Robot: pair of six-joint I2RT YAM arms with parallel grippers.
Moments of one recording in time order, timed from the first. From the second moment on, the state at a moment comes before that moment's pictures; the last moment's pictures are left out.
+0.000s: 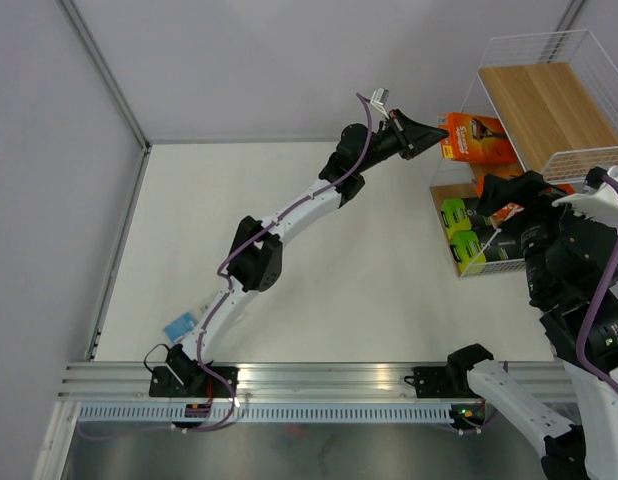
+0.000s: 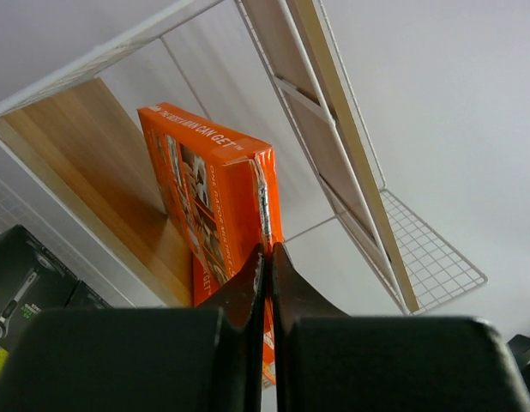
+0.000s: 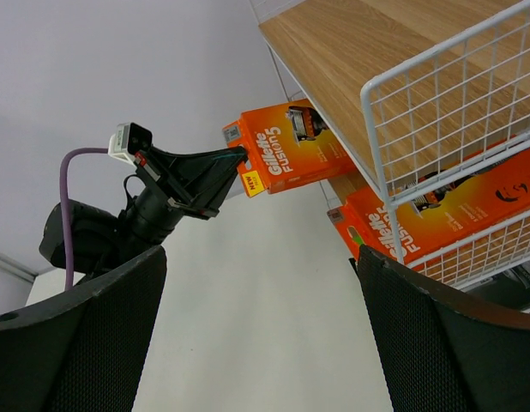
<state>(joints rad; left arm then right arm) -0.76 2.56 2.43 0.51 0.41 -1.31 0.37 0.72 1.42 -0.69 0.53 0.41</state>
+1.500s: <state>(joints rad) -0.89 2.72 2.58 0.38 0.06 -1.31 0.37 0.81 1.30 -0.57 0.34 0.37</state>
